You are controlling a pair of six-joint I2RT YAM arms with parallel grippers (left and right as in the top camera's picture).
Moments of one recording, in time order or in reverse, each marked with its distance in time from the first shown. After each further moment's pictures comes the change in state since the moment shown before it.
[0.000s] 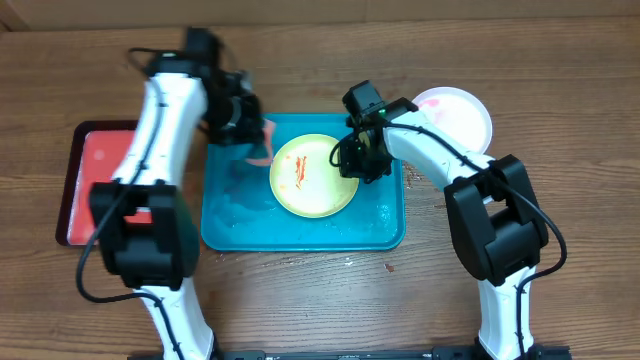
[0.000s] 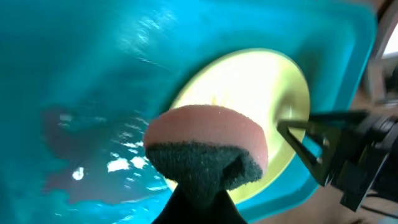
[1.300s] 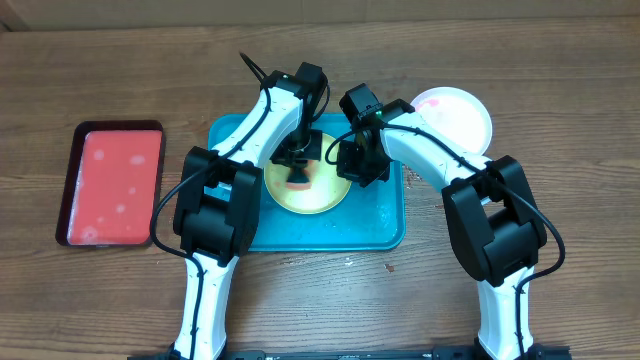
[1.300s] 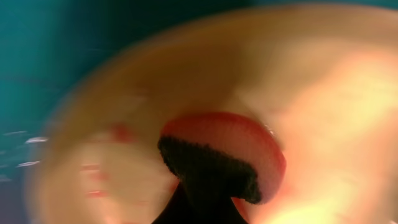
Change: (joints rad) left arm -0.266 0.268 0.055 0.049 -0.430 -0.184; right arm 0.009 0.000 0.001 -0.033 0.019 0.151
